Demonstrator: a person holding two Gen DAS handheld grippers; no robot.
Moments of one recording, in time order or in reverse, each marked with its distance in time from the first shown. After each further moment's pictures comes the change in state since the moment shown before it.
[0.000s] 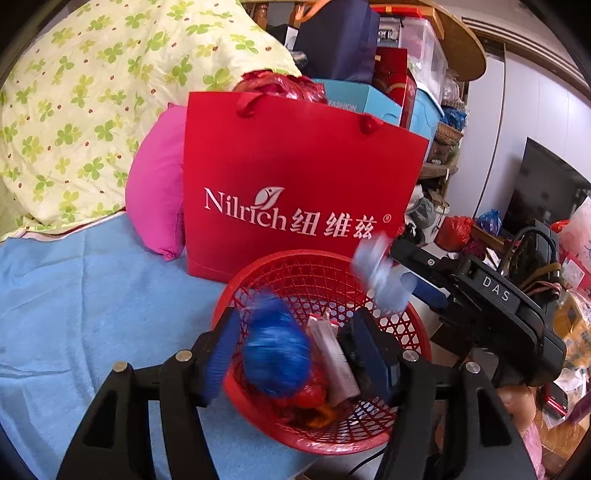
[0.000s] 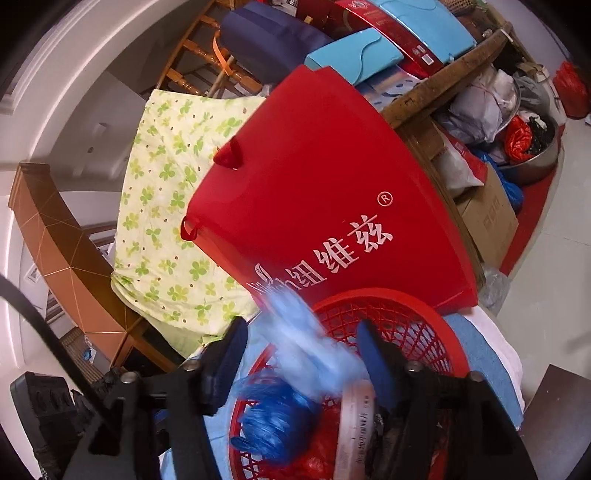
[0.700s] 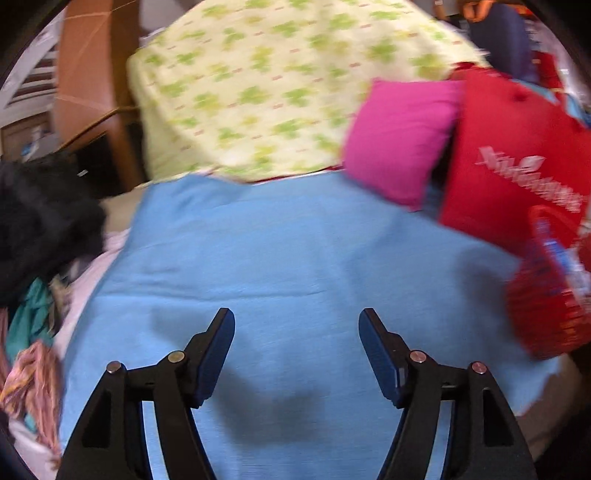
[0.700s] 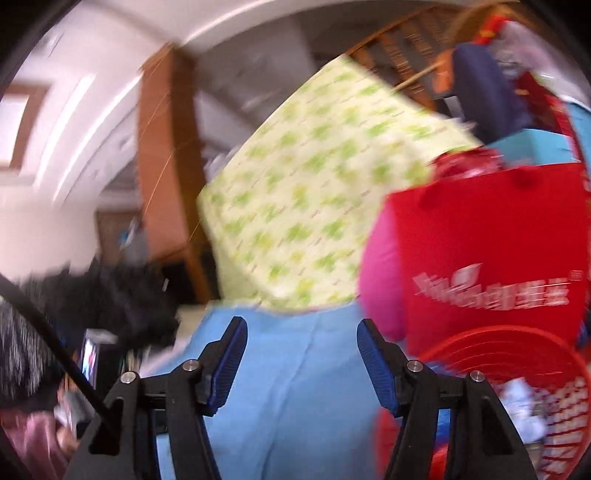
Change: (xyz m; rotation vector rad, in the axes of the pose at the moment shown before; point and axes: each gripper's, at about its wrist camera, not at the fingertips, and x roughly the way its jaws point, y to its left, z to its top) left arm -0.085 0.220 -0.120 -0.176 0.047 0.638; right arm 0.021 0.183 -0.119 -0.611 0.014 0.254
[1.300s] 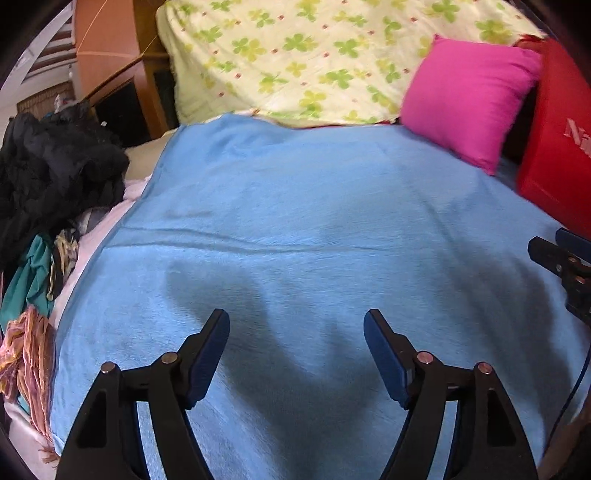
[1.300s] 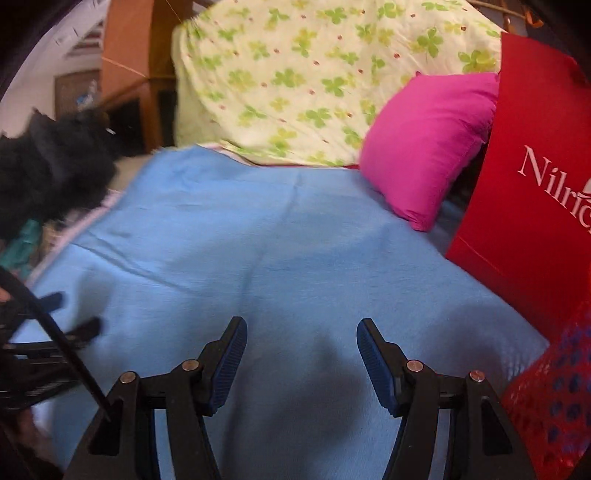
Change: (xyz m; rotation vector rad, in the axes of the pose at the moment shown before) left arm 0.098 0.051 -0.023 -0.060 0.160 0.105; right arm 0.216 0.026 -0.107 -0.180 0.519 -0.252
